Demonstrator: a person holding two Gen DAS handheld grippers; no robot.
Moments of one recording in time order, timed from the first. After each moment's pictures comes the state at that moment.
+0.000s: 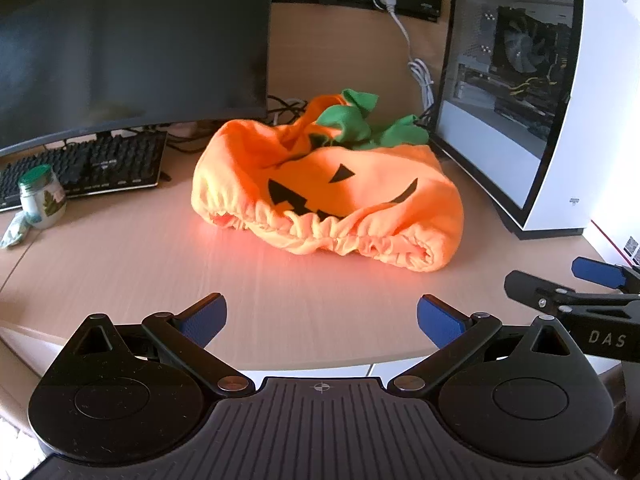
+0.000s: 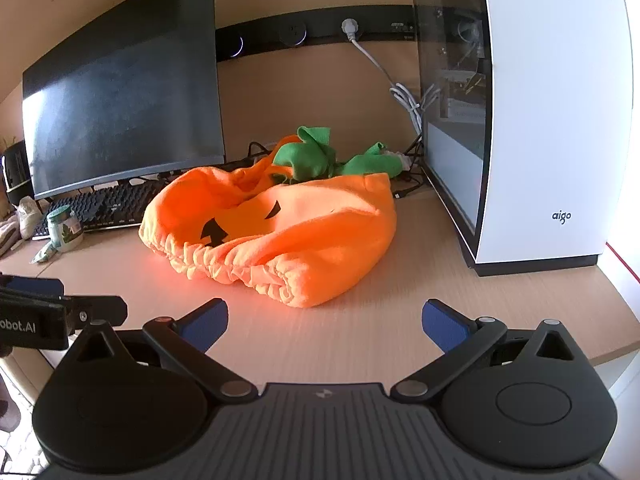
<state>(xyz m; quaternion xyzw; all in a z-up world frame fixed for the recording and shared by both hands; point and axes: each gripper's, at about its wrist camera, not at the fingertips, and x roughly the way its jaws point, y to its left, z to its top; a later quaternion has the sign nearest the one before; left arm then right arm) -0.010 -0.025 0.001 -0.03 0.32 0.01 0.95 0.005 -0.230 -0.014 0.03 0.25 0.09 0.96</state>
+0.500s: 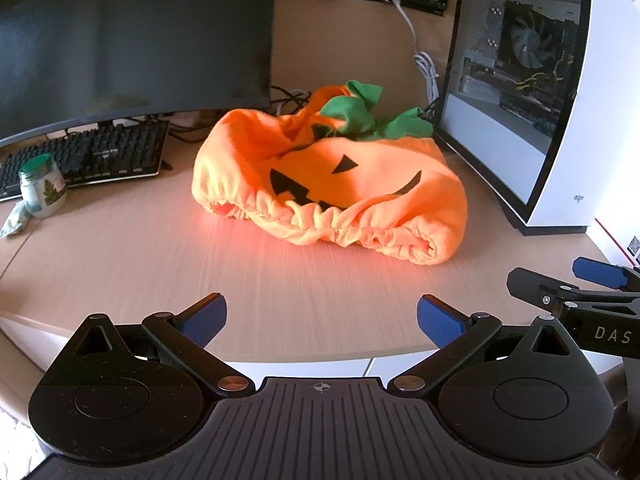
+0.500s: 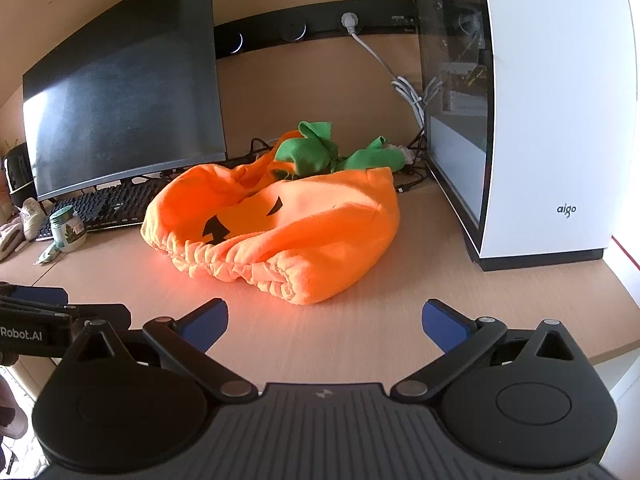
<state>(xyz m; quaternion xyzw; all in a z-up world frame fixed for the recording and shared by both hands) -0.009 -0.026 -0.004 -0.04 0.33 0.01 0.94 0.008 -0.233 -0.016 0.04 0.26 0.10 0.96</state>
